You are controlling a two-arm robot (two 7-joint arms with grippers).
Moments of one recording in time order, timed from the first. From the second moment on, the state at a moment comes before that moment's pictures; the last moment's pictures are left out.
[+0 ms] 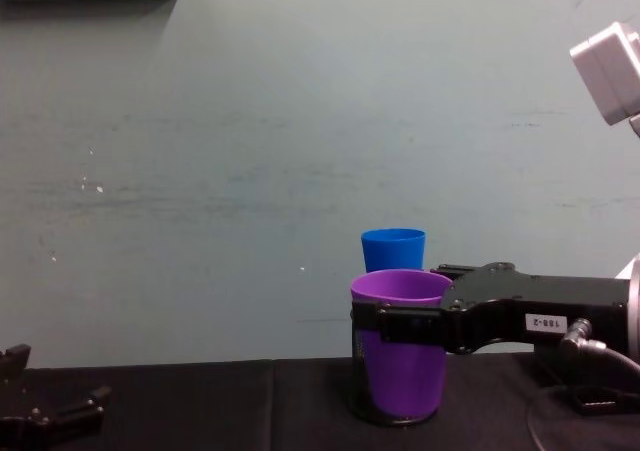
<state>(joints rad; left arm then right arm) -0.20 0.60 0.45 -1.41 -0.25 -0.12 0.03 0.40 0.46 -0.50 -1.48 0.41 0.07 0.56</state>
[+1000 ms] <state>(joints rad) -0.20 0.60 0.45 -1.41 -0.25 -0.12 0.03 0.40 0.46 -0.50 -1.48 0.41 0.07 0.56</state>
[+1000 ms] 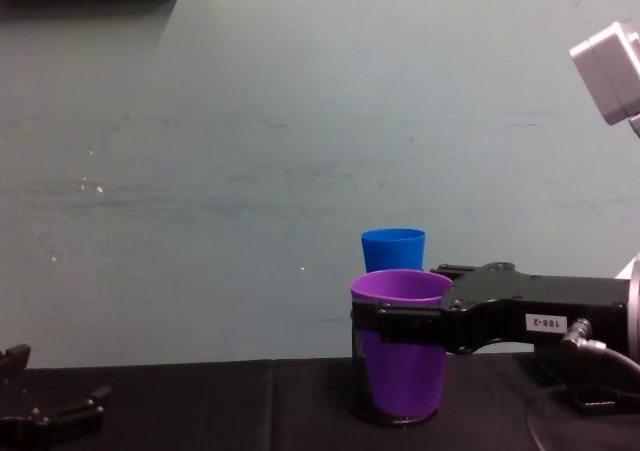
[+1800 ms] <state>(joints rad) -0.20 0.60 0.45 -1.41 -0.25 -0.12 0.03 0.40 0.46 -0.50 -1.48 0.41 0.07 0.56</state>
